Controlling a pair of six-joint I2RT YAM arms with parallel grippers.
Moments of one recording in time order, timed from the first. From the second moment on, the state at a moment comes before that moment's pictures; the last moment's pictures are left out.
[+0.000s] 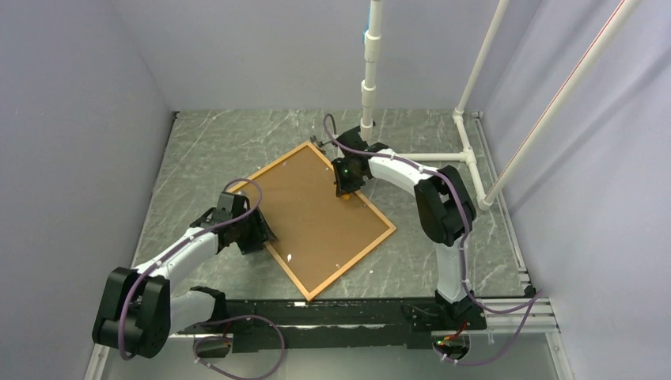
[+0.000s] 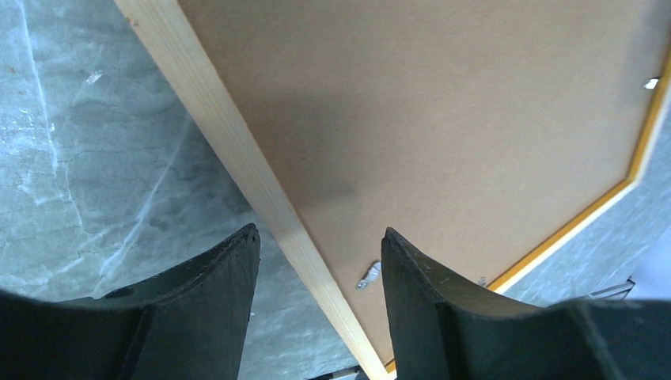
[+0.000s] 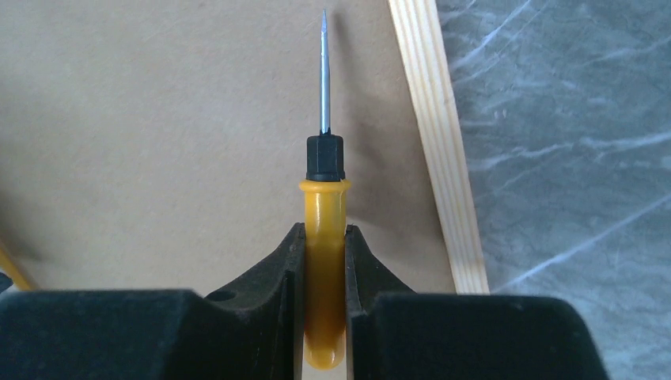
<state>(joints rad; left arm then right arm) -0.26 1.14 0.50 -0.38 0.21 -0.74 0.58 2.02 1.51 -0.57 -0.13 0.30</state>
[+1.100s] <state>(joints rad) -0.25 1.19 0.44 -0.21 0.25 -0.76 0.54 2.20 1.72 -0.57 -0.14 0.28</state>
